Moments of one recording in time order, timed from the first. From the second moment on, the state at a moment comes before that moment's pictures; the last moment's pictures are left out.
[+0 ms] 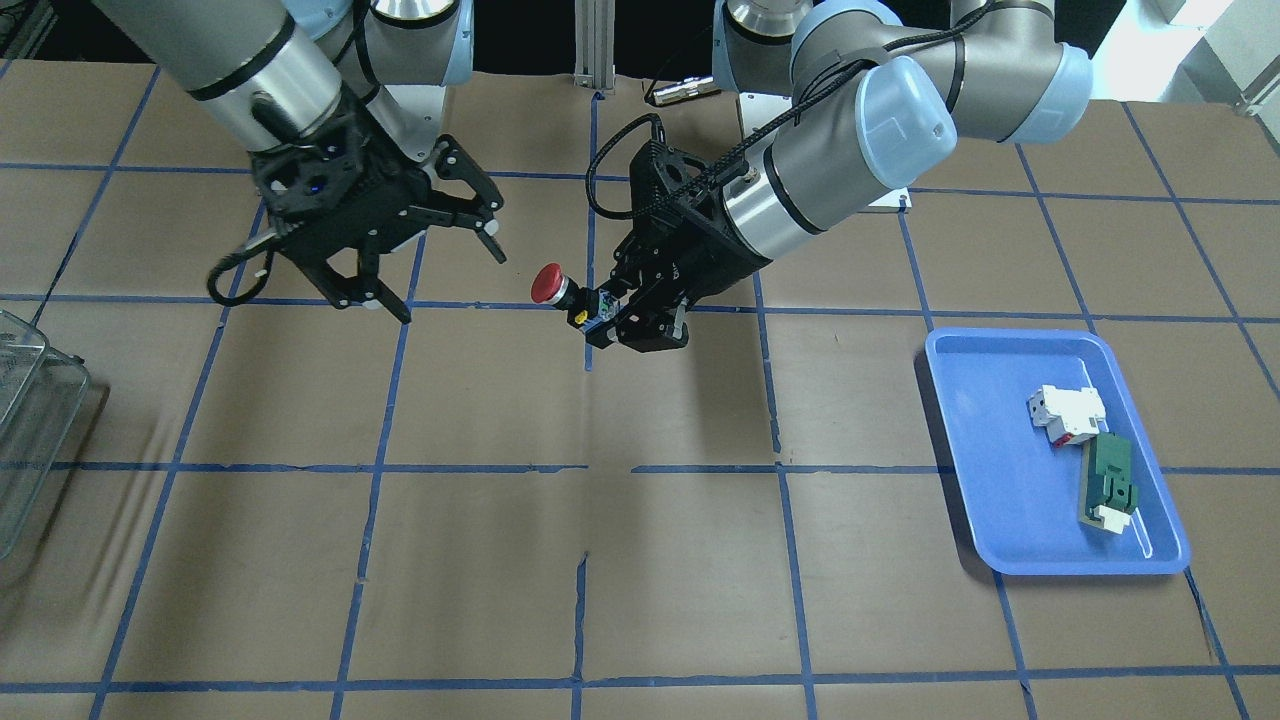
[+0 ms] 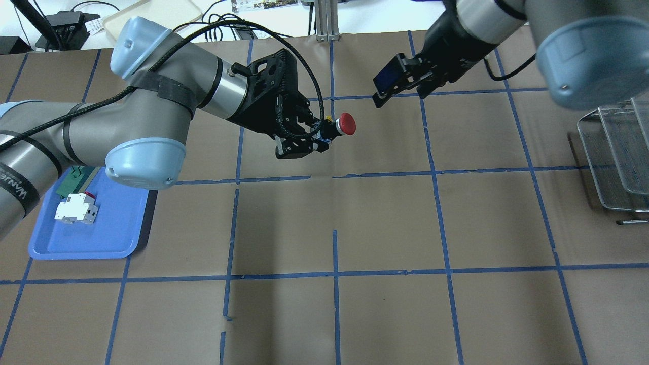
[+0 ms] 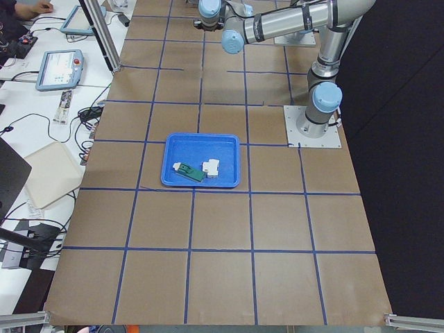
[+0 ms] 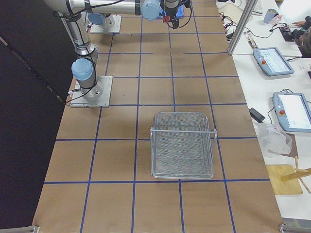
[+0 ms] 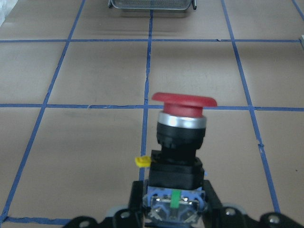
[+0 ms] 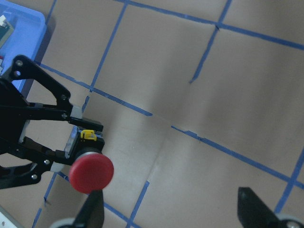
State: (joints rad) left arm -1.67 -1.68 -1.84 -1.05 0.86 1.39; right arm 1.65 -1.54 1.65 -1.85 -1.15 -0.36
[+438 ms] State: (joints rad) left arm -1.67 -1.67 -1.84 -1.04 0.86 1.38; right arm 1.71 -1.60 1.79 -2.04 -1.15 -0.52
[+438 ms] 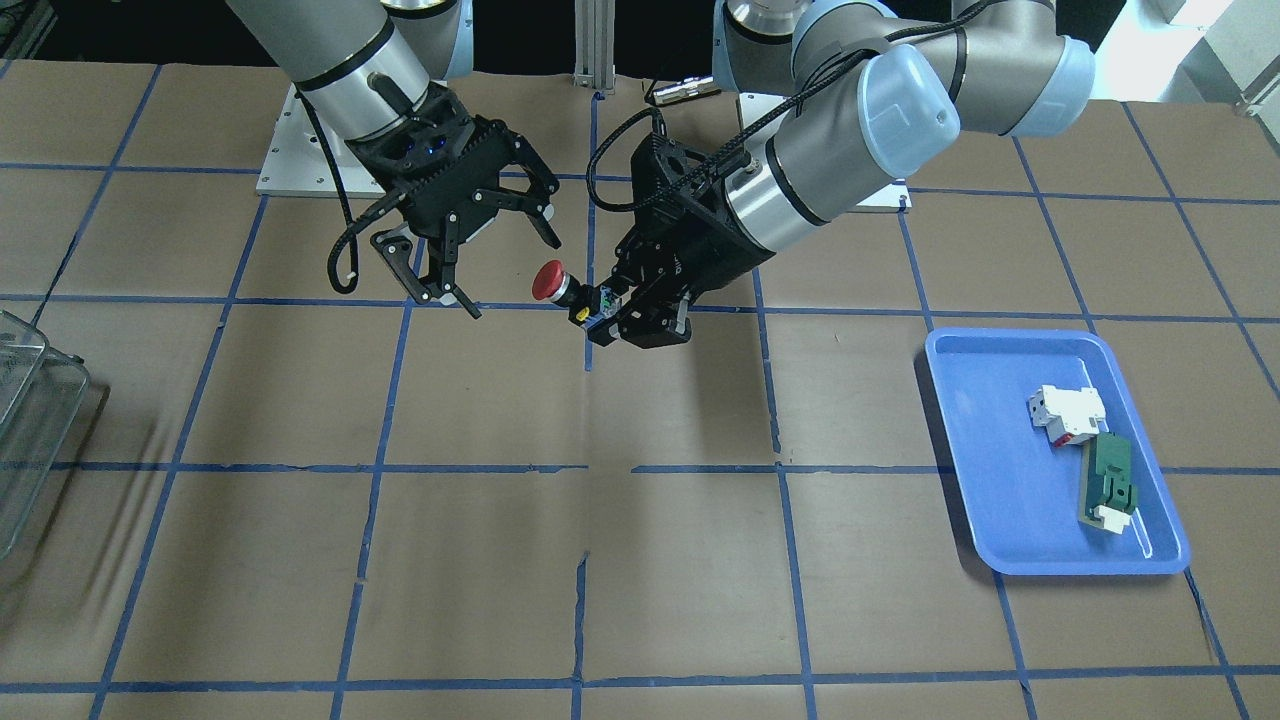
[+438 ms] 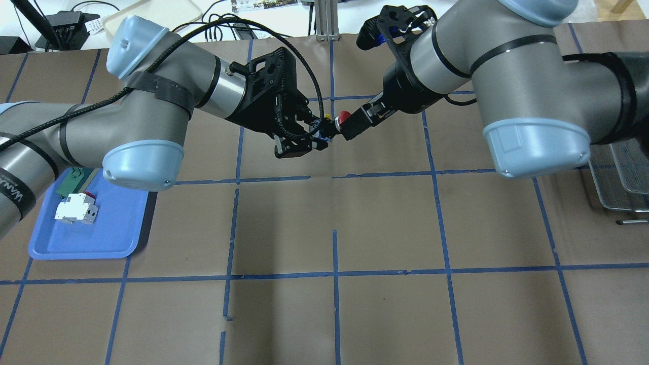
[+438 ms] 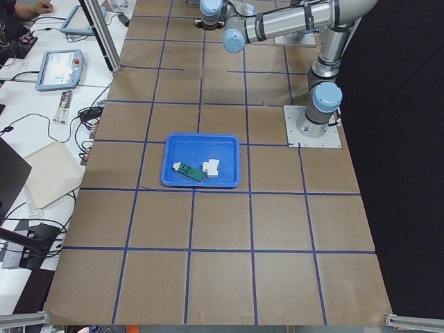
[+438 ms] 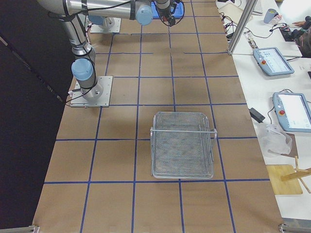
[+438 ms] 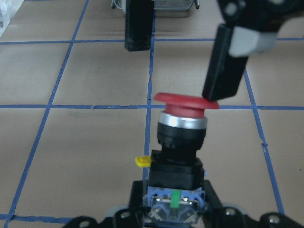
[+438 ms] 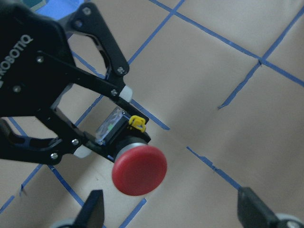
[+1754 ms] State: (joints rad) left arm -1.67 -1.67 -1.84 -1.04 0.87 1.38; right arm 1.72 -1.61 1.81 -2.04 -1.10 -1.28
